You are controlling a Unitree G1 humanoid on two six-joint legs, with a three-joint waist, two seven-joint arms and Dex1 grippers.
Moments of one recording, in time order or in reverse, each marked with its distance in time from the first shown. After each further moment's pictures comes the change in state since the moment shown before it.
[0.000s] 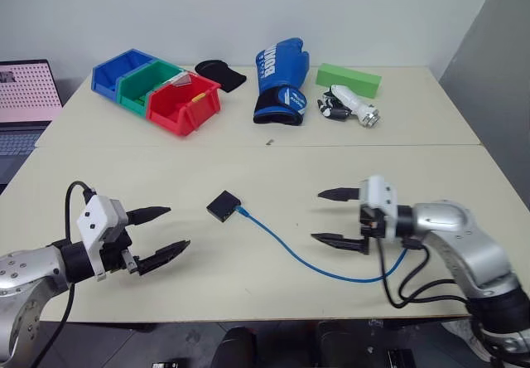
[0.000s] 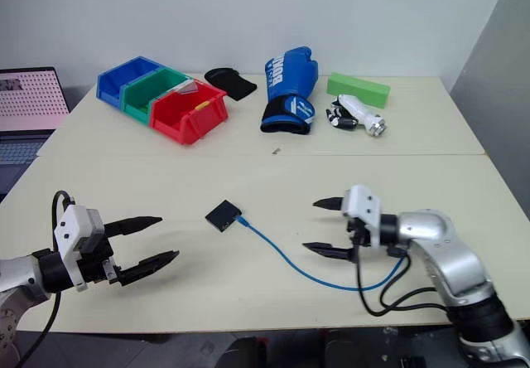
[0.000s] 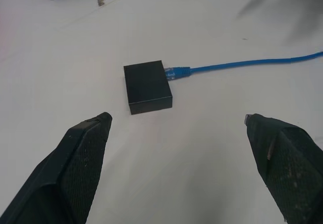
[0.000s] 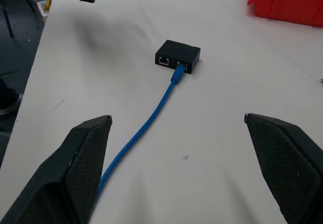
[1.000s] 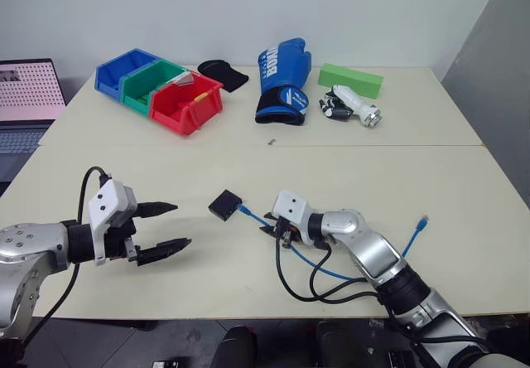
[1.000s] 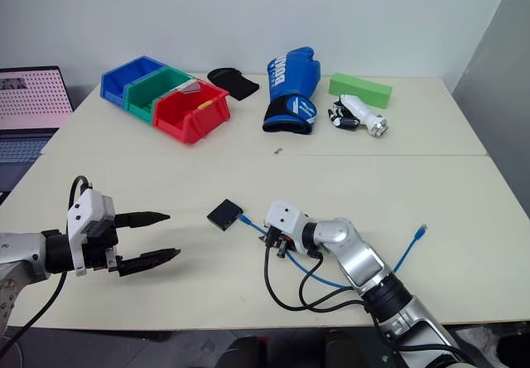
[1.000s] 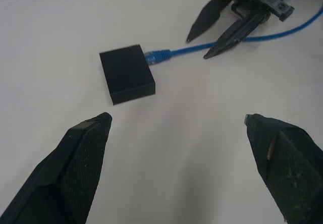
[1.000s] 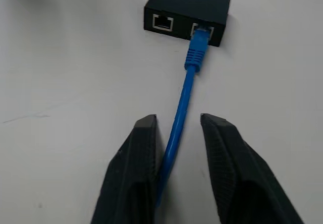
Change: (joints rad) left arm -0.158 0.052 -0.084 0.064 0.012 0.079 -0.043; right arm -0.151 0.317 0.245 0.331 -0.337 0.077 -0.255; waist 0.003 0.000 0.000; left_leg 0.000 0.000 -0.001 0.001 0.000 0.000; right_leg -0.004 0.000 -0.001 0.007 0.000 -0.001
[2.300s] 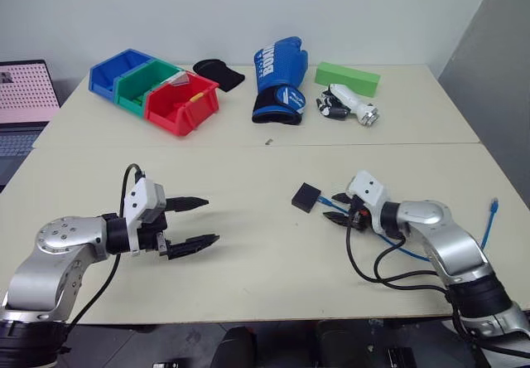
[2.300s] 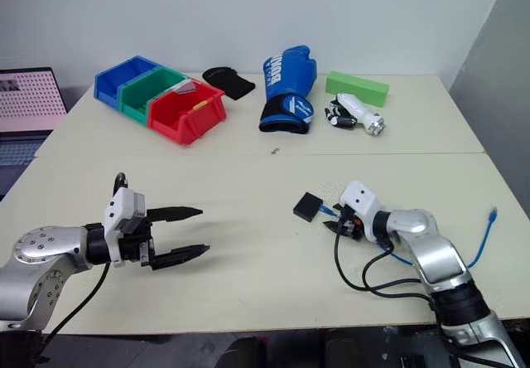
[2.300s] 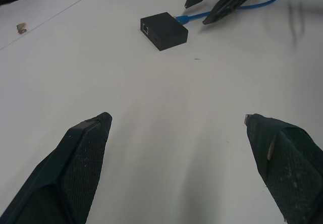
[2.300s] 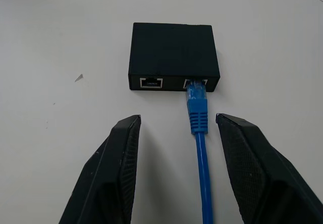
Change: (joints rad) left arm -0.126 -0.110 -0.154 0.050 0.017 -0.088 -0.015; right arm 0.107 -0.290 -0.290 -0.118 0.136 0.089 0.102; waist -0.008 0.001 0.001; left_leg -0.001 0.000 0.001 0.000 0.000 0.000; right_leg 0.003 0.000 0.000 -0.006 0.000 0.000
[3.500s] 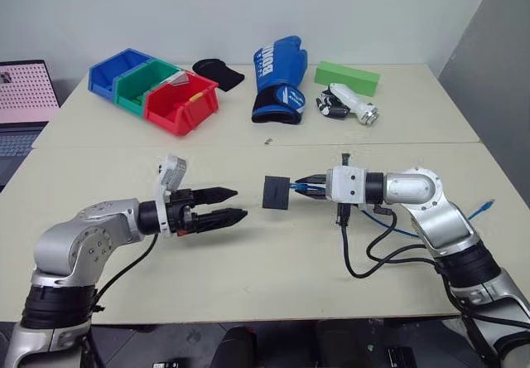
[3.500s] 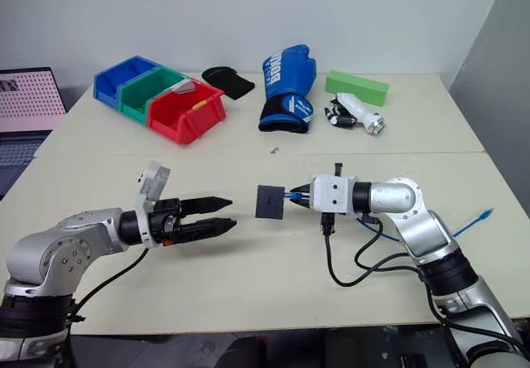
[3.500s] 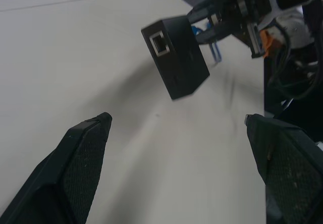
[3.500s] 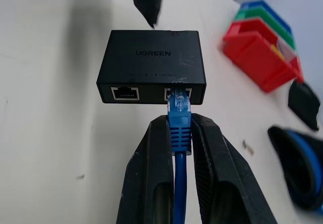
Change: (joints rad) left arm -0.264 -0.126 -0.044 0.025 -0.335 0.563 0.144; right arm -0.222 -0.029 0.115 -0.011 -0.094 -0.616 0.208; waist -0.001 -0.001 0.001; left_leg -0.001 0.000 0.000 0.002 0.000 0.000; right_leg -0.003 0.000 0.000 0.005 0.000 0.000
